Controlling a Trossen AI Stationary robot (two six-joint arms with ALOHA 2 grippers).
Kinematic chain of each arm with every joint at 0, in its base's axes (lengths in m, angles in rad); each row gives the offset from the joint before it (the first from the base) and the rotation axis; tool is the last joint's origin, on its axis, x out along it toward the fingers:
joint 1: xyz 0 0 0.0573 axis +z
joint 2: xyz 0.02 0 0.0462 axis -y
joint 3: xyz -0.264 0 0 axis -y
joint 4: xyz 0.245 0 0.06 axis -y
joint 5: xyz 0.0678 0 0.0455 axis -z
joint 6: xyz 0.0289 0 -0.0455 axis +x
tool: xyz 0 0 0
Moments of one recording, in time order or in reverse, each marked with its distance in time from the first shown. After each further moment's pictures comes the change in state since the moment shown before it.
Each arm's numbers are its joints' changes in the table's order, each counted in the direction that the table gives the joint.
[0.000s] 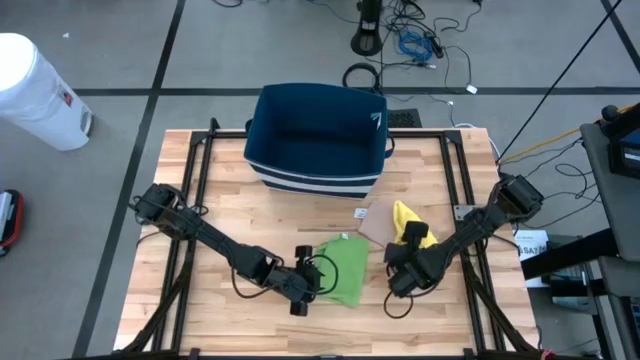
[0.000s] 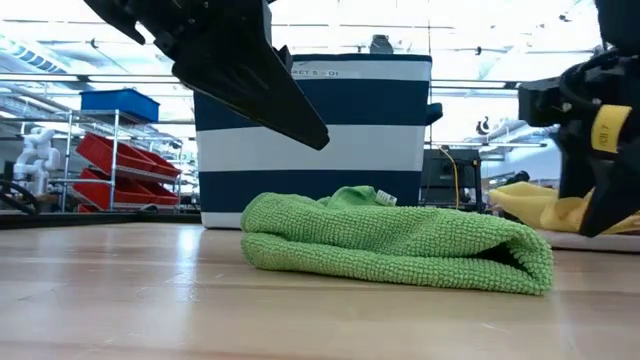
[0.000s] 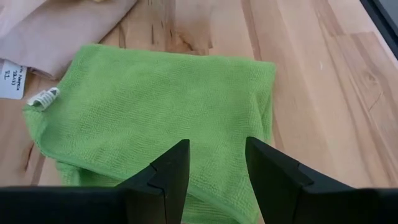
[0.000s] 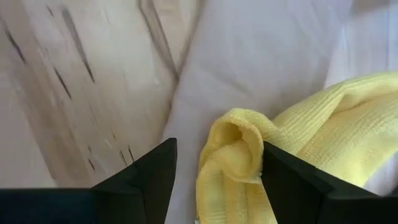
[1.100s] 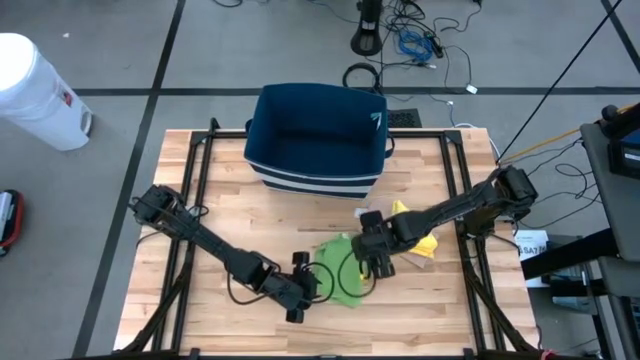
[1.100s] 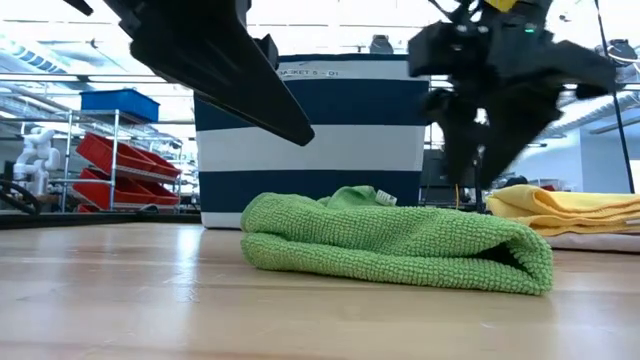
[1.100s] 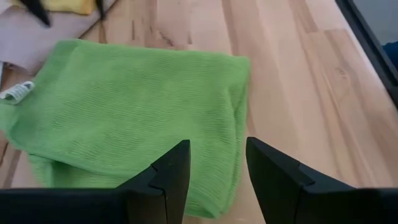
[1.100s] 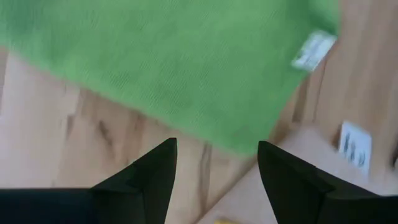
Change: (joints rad) left arm -0.044 0.000 0.000 -0.008 -0.001 -0.047; right arm -0.323 0.011 0.206 0.247 -0.341 -0.797
